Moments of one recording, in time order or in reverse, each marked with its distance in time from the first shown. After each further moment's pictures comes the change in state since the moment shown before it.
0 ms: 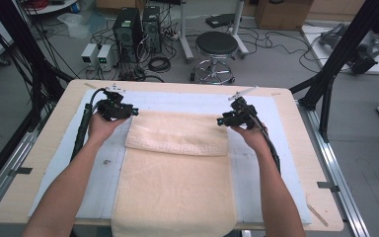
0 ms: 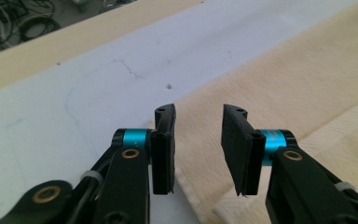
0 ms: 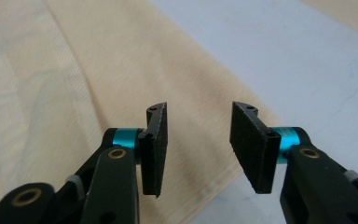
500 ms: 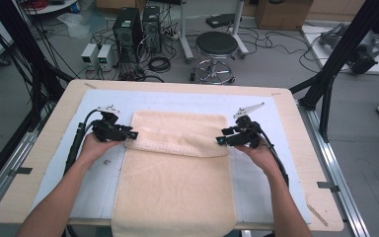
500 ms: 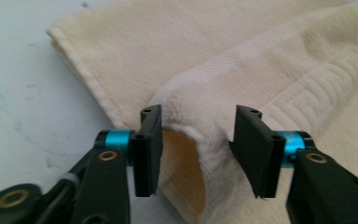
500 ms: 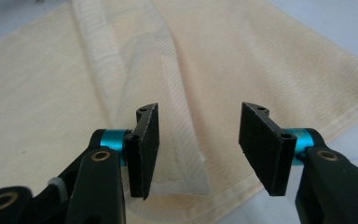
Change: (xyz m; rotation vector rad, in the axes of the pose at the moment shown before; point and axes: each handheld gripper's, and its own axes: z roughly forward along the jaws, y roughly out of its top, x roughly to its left) left arm -0.018 -0.051 -0.010 0.052 -0.240 -0.031; right arm 0.035 -0.039 -0.023 -0.053 0.192 -0.027
